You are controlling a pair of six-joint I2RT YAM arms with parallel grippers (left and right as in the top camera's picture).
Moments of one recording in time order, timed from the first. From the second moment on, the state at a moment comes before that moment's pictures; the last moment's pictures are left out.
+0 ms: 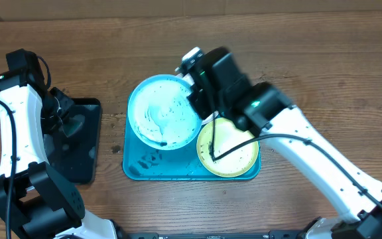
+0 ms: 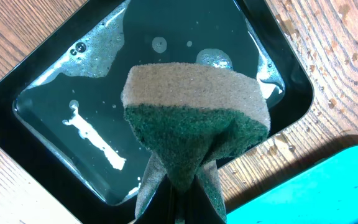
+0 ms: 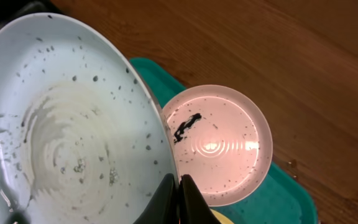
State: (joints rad) left arm 0.39 1.75 1.53 -1.20 -0.08 -0.55; right arm 0.73 1.64 1.57 -0.76 0.04 -0.03
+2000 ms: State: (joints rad) left arm 0.39 1.75 1.53 -1.20 -0.06 -0.52; right arm 0.55 1.70 1.56 -0.70 -0.09 0.05
